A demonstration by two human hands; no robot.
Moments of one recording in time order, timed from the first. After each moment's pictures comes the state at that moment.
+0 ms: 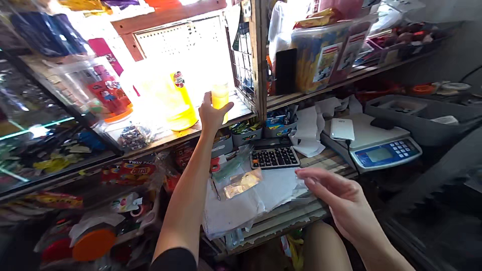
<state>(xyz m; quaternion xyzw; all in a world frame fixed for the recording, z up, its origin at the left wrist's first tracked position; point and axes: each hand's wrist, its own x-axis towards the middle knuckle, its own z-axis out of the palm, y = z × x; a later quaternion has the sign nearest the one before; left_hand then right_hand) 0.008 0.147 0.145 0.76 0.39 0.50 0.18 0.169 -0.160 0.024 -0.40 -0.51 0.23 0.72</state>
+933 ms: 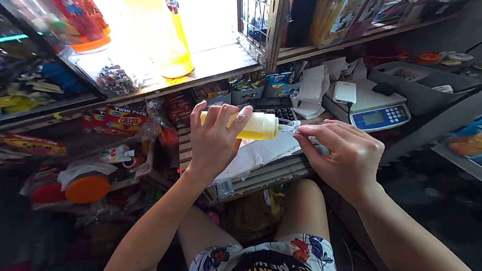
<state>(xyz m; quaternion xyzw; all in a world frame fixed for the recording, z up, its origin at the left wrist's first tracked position) -0.089 -0.038 0.069 0.86 0.22 0.39 -0.22 0.135 -0.171 0.052 -0.57 -0.65 -0.29 0.41</state>
